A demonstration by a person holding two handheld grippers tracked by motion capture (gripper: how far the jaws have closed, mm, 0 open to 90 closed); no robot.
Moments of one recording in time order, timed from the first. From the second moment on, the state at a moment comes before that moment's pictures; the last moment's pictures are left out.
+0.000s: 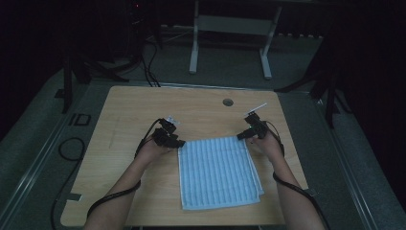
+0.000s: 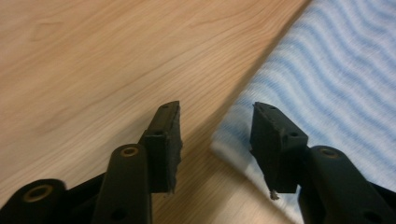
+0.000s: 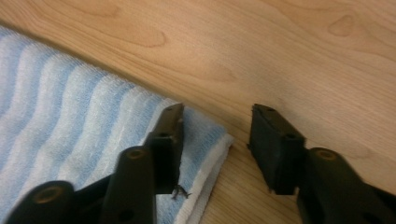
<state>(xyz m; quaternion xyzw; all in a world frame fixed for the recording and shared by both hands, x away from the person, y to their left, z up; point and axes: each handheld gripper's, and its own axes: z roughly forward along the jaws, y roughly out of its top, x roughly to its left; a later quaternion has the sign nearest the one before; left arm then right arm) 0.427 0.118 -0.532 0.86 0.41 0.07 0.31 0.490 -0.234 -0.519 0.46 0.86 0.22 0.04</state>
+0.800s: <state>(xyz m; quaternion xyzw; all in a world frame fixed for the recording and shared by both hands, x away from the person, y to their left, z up) 0.426 0.120 -0.478 0.84 0.39 0.10 0.36 0.473 -0.234 -0.461 0.43 0.86 0.27 0.10</state>
